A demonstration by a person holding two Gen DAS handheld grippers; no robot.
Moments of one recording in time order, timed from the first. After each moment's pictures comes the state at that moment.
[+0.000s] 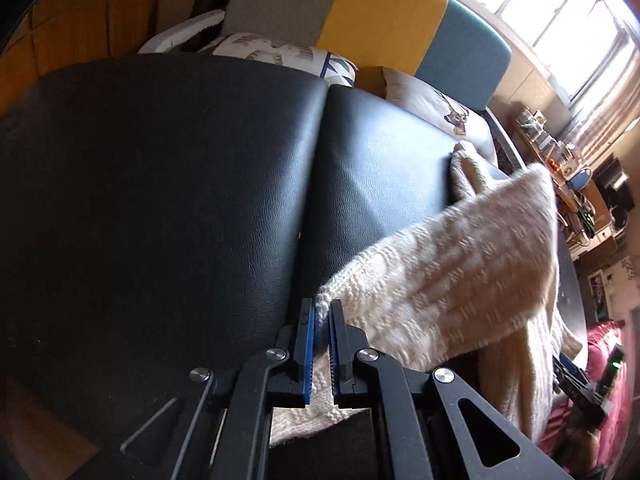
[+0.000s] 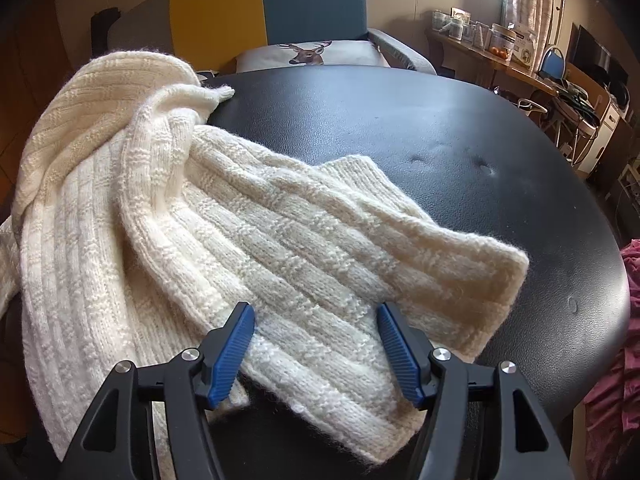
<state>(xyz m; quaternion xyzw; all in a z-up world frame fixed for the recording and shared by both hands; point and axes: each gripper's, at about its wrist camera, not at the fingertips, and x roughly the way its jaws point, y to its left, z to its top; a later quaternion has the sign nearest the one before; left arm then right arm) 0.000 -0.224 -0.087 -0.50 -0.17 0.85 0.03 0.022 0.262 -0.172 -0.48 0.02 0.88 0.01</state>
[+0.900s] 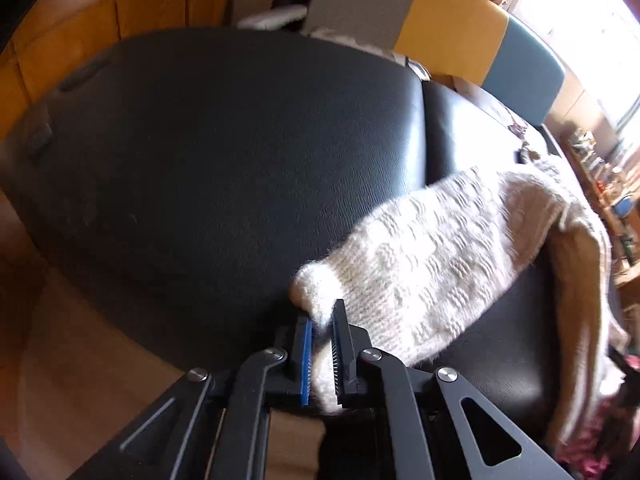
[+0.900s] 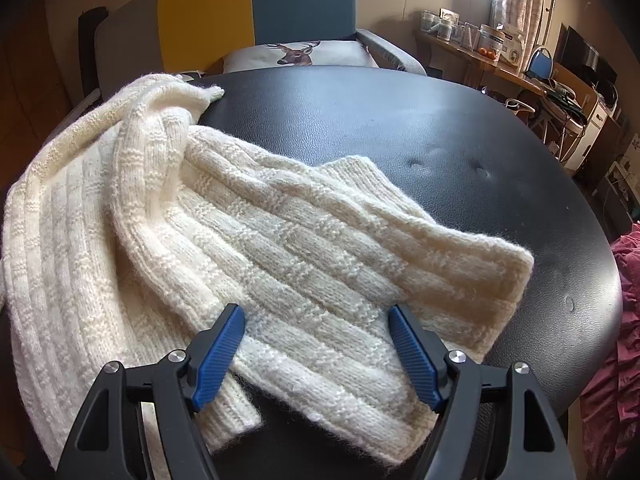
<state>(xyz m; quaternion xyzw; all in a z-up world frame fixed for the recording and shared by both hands) 0.114 -0.271 -0.121 -0.49 -0.17 0.85 -0.10 0.013 0.254 -0.173 -0.48 0.01 0.87 0.03</state>
